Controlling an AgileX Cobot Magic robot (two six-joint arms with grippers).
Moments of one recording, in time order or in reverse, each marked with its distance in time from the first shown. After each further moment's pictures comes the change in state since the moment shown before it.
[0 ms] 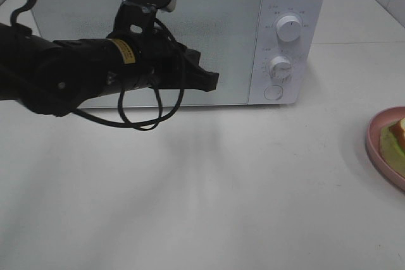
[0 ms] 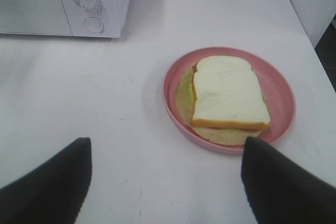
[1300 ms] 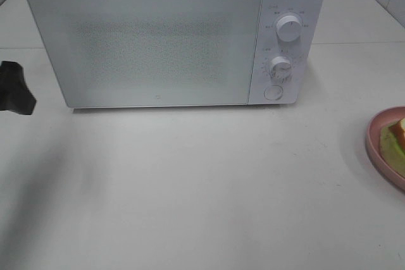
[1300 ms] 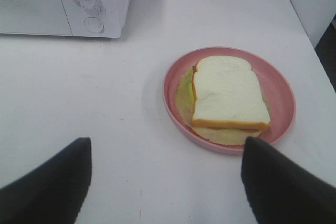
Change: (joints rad) left arm 0.513 -0.456 0.070 0.040 1.058 -0.003; right arm 0.000 0.000 0.000 0.000 0.000 0.000
